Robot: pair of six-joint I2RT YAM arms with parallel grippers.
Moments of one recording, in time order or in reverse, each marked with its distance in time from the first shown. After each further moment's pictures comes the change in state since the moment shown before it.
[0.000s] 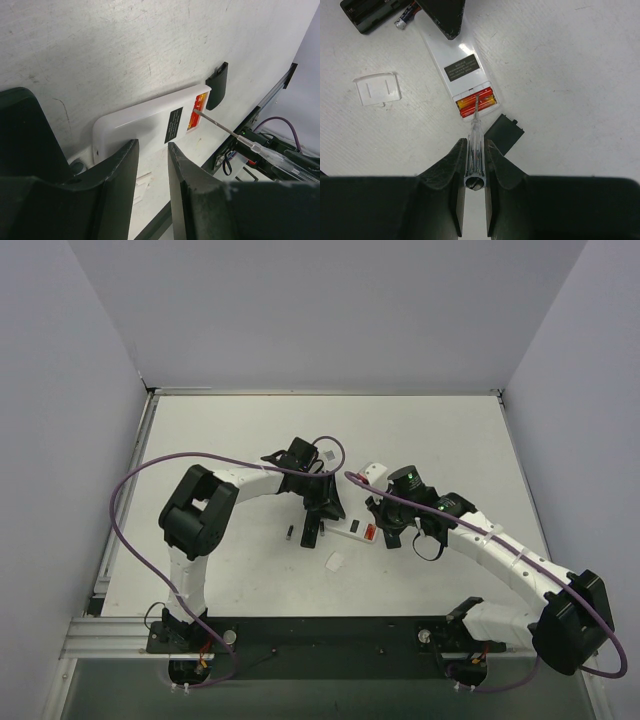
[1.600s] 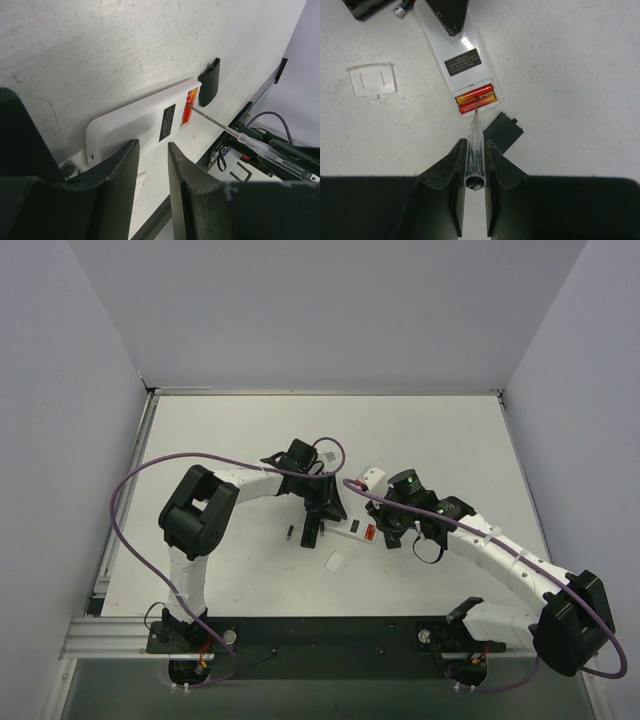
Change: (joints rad) left arm 0.000 0.000 -0.020 0.036 0.034 -0.013; right arm 0.001 -0.004 -0.035 0.017 -0.012 -0.063
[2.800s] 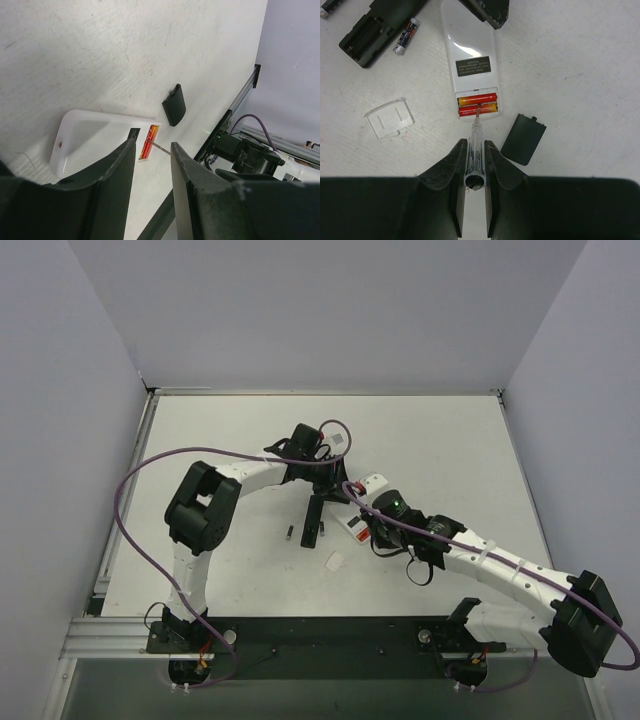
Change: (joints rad) left arm 0.010 0.052 0.148 0.031 0.056 -0.006; right arm 0.198 -0.049 -0.089 0.119 0.284 0.387
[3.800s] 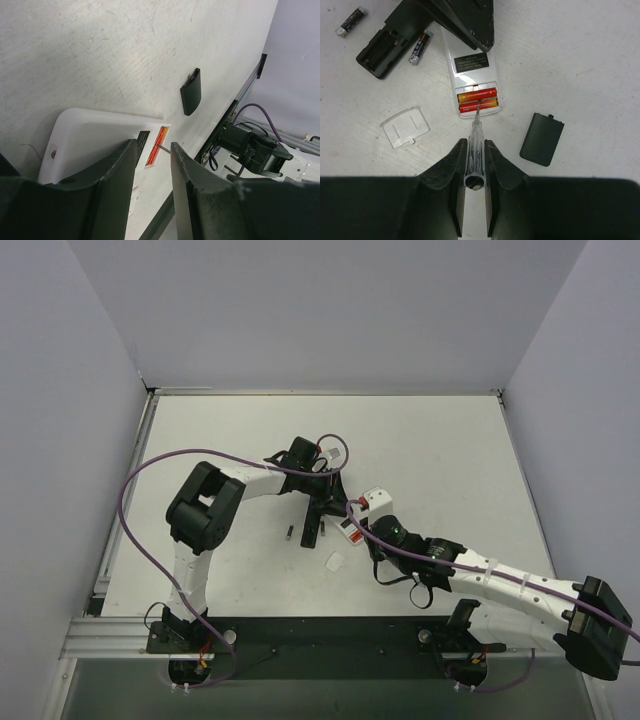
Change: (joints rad) left arm 0.000 0.012 -0.118 0.083 0.034 -0.016; right arm 0.149 -0.094 -0.153 0.156 0.171 0.145
